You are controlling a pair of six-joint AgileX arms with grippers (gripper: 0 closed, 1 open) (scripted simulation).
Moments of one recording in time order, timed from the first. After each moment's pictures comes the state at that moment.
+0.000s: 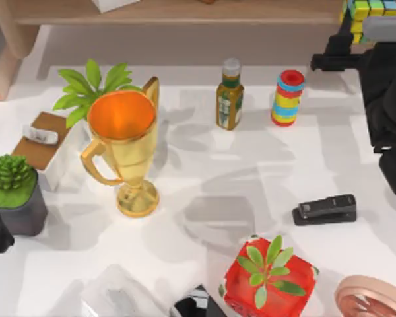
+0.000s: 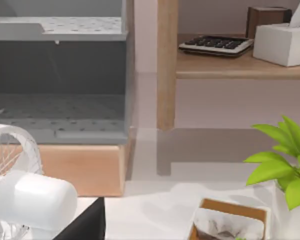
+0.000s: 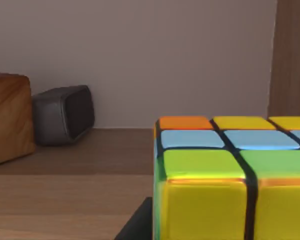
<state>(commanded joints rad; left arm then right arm) 0.00 0.00 0.00 0.00 0.00 0.00 0.30 2.01 0.81 1.37 0.34 -0.05</state>
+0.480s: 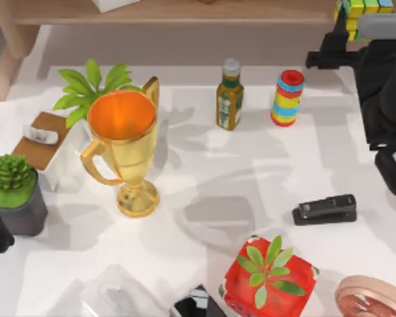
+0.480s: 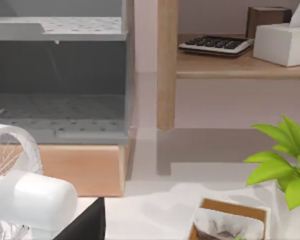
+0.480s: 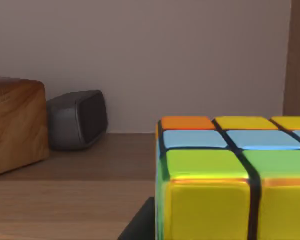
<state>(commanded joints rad) 0.00 0.00 0.00 0.00 0.00 0.00 0.30 2.02 0.84 1.36 0.33 -0.04</state>
